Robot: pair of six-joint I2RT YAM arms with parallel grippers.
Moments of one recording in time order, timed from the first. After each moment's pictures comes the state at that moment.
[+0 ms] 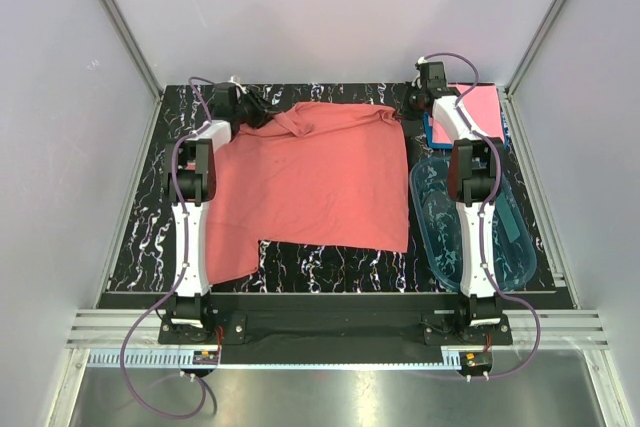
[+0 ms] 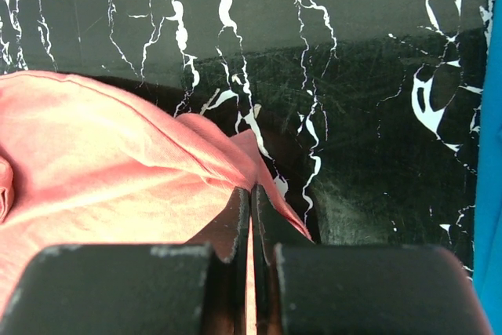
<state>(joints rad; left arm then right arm) -0.04 2.55 1.93 0.11 0.51 -0.87 0.09 2.54 2.24 -0.49 -0.24 0.38</state>
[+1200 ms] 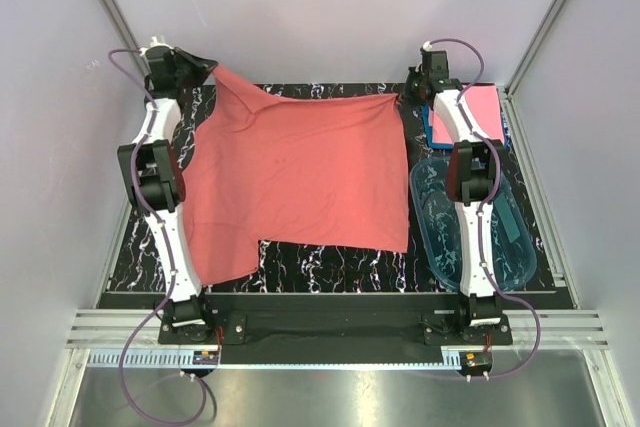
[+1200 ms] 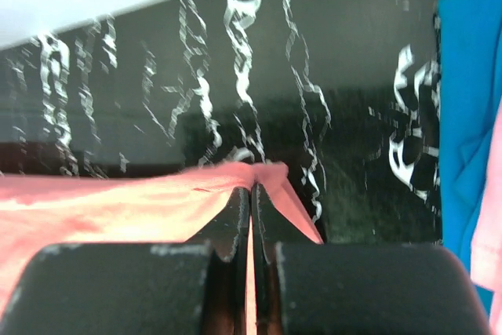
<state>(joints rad) 0.17 2.34 2.03 0.05 0.39 -0.94 0.09 2.57 2.38 -0.49 -0.17 0.40</state>
